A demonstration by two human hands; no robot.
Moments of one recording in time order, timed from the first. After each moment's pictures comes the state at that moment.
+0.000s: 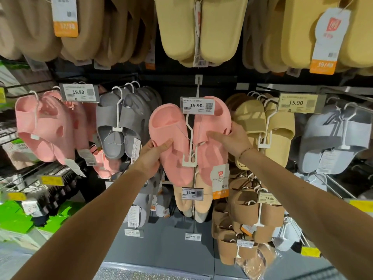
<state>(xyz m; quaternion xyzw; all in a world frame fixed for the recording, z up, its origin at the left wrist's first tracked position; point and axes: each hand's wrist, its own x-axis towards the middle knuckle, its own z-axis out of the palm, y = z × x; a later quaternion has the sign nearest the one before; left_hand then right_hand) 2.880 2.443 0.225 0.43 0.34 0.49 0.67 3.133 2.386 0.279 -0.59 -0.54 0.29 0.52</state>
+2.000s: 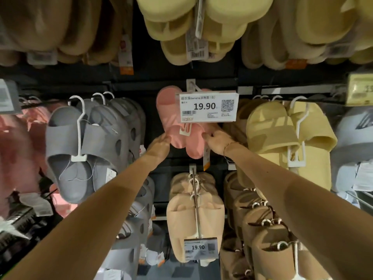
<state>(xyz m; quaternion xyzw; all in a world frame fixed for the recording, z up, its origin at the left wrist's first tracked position) 2.953 2.647 0.202 0.77 0.51 0.27 0.27 3.154 2.568 0.234 -0.73 -0.60 0.14 0.31</state>
